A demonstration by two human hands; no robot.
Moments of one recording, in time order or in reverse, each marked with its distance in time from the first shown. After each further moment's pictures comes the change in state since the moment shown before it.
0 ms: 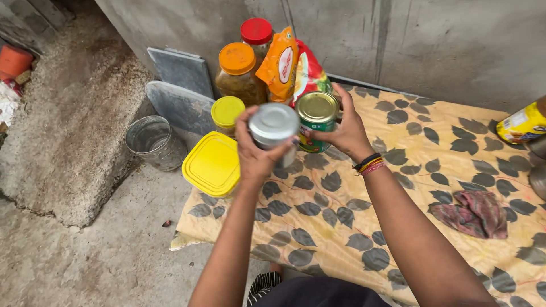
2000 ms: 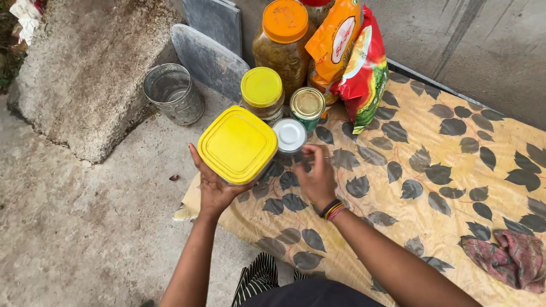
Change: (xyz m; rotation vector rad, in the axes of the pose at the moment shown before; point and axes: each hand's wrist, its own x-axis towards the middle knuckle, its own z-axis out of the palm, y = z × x) left_hand -0.092 -0.122 -0.132 0.346 0.008 -0.309; right_hand -0.096 0.078 0.168 -0.113 -0.130 0.201
